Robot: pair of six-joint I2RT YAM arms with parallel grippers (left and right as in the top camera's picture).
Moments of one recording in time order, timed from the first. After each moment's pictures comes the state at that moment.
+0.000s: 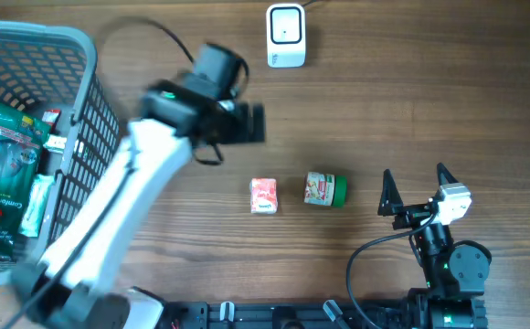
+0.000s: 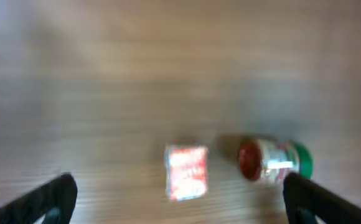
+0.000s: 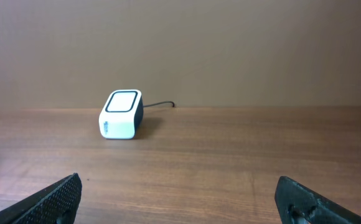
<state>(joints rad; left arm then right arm) -0.45 1.57 1.59 -1.18 0.00 -0.48 -0.04 0.01 0.01 0.01 -0.17 0.07</state>
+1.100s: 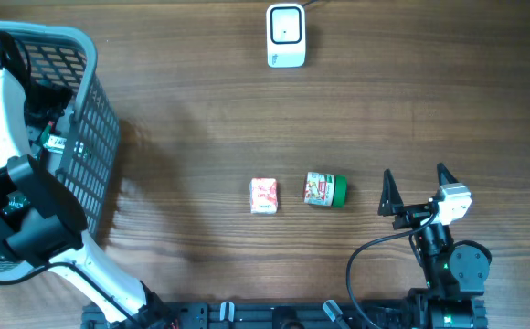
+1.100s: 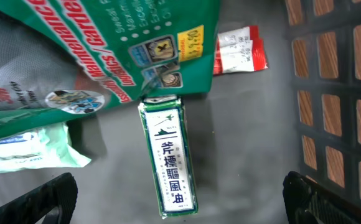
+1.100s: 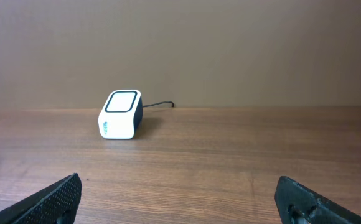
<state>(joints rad) 0.45 2.05 1.81 -1.16 -0.16 -0.73 -0.04 0.01 0.01 0.01 -0.17 0.07</state>
